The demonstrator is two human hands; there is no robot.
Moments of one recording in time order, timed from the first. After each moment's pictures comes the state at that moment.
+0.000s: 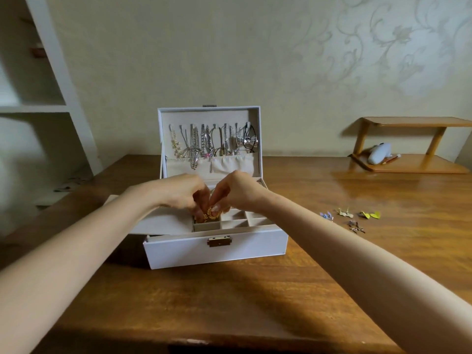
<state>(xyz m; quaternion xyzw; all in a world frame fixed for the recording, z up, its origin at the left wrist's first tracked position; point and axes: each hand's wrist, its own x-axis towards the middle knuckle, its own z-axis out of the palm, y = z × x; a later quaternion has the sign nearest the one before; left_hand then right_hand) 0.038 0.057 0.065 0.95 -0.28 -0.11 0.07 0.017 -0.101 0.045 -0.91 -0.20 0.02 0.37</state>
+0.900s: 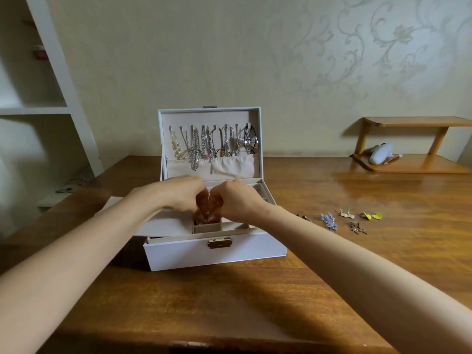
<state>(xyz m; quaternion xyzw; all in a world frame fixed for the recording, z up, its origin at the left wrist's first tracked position) 0.039 0.053 0.062 0.97 -0.24 -0.07 0.00 0.017 -0.089 0.029 -0.95 -0.21 -0.09 0.20</state>
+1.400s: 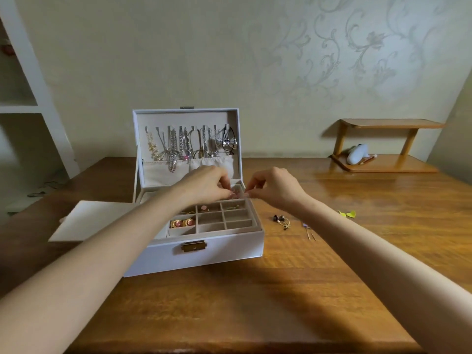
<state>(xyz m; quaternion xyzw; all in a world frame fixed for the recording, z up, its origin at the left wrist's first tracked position) 0.031 -0.022 0.063 0.95 -0.27 0.04 0.15 0.005 -0.194 0.041 -0.95 -0.08 -0.16 0.24</state>
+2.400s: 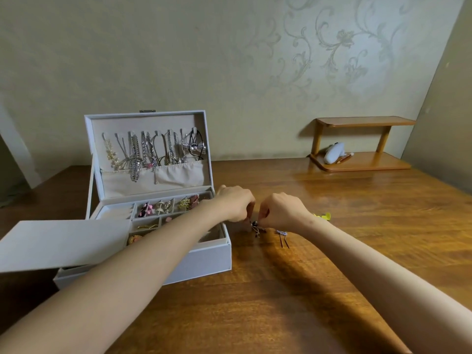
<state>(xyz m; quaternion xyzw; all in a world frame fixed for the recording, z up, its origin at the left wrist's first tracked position) 0.054 -0.139 0.024 0.94 -0.34 0.00 -0.02 0.010 -0.265 0.002 -0.99 -0.02 -0.06 0.10</state>
